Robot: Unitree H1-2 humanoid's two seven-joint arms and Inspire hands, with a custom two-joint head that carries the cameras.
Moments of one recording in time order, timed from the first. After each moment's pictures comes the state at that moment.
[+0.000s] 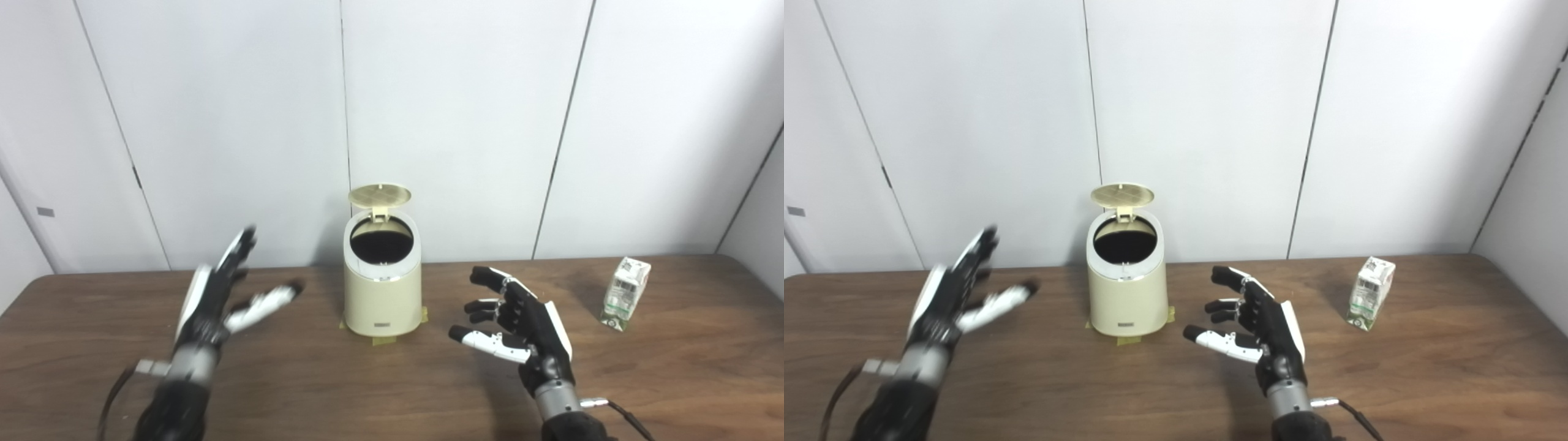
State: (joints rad) left arm -0.24 0.19 0.07 -0.02 0.18 0.16 -0.04; right arm -0.23 0.01 -0.02 0.00 -0.04 0.03 -0.06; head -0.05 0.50
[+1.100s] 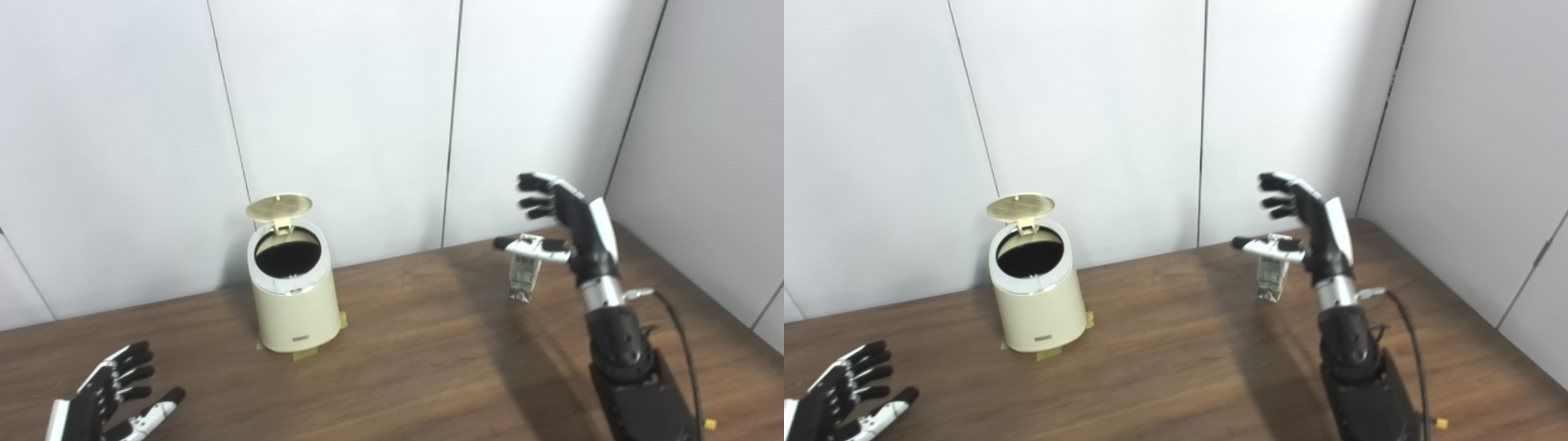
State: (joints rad) left arm -0.17 0.20 0.10 0.15 0.11 -0.13 0.00; right arm -0.36 -0.37 -0.25 0.07 -0.25 -0.05 -0.21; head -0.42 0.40
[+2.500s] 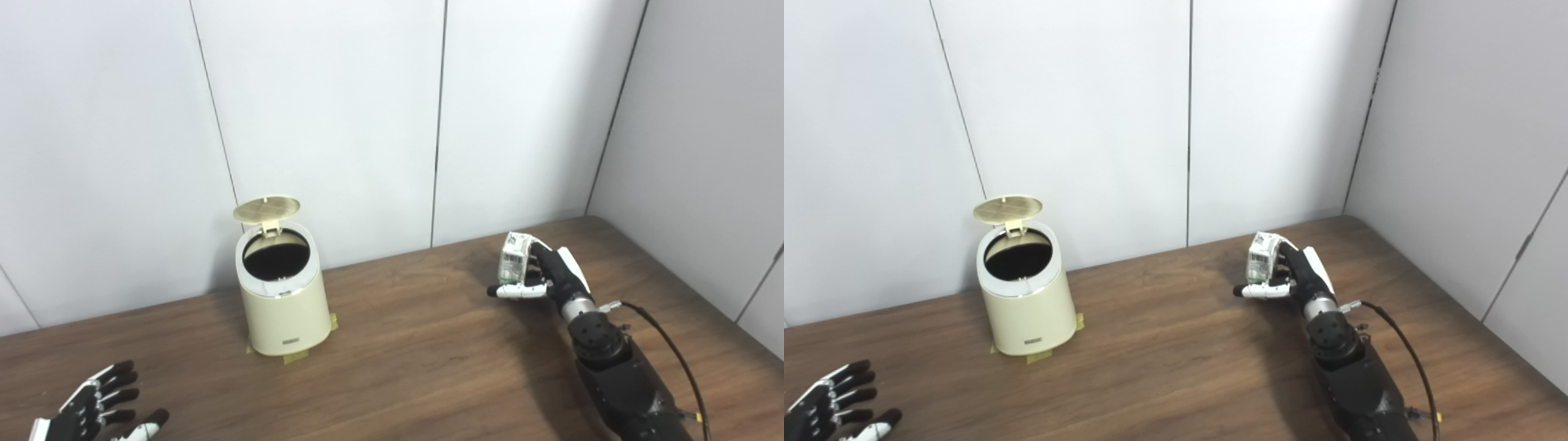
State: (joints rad) left arm -0.14 0.23 0.09 0.10 0.10 -0.05 -0.05; right arm -0.45 -0.40 -0.15 0.54 -0.18 0.07 -0.16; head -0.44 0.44
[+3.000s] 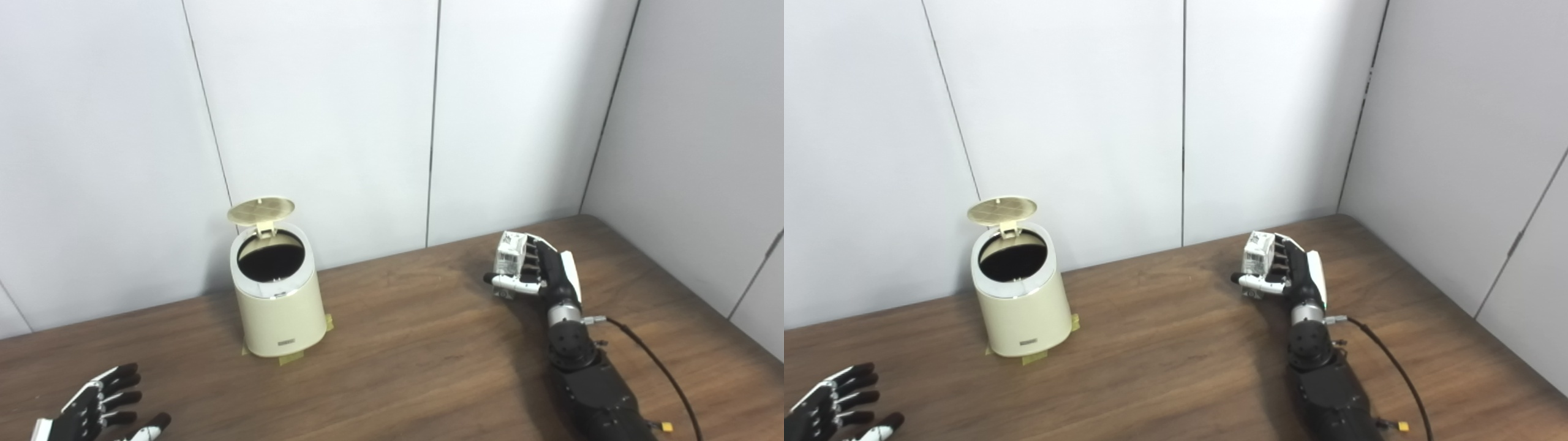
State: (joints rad) left arm -0.14 0.23 0.09 0.10 0.11 -0.05 -0.05; right arm -0.53 -0.32 -0.19 0.76 -0.13 -0.12 -0.36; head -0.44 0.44
